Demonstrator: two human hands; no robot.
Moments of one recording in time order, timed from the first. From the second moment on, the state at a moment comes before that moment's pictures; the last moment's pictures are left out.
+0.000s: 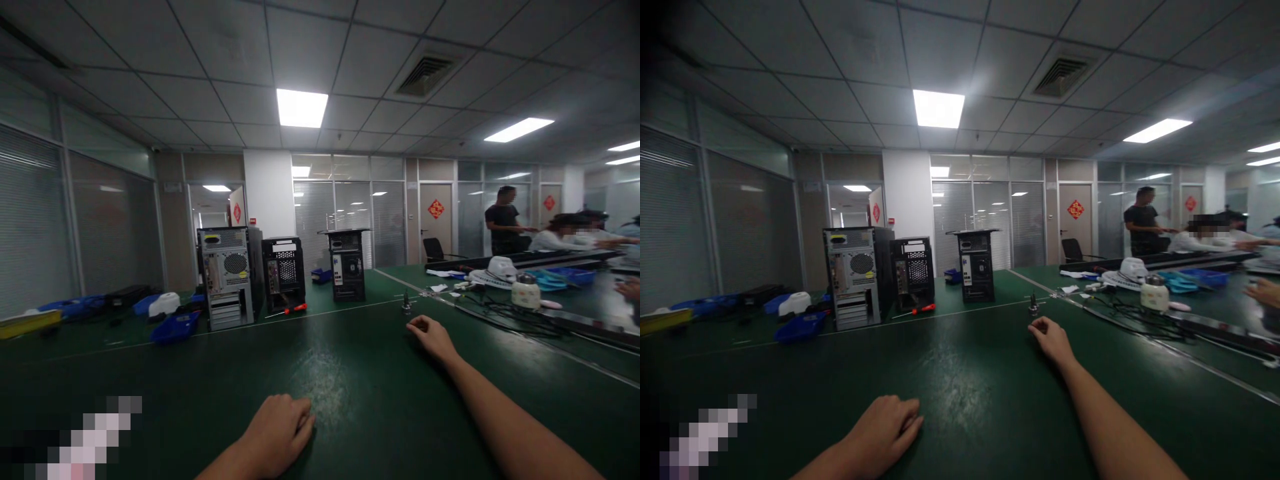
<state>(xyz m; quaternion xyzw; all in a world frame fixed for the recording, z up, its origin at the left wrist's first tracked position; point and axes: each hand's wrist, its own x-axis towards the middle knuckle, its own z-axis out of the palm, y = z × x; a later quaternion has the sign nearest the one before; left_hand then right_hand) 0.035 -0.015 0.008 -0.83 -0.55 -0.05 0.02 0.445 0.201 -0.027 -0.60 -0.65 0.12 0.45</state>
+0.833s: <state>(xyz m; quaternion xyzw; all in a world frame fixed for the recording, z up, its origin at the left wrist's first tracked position) 0.029 -0.014 0.006 -0.85 -0.52 -0.05 0.05 0.465 0.202 -0.017 -0.60 -0.70 0.07 0.39</state>
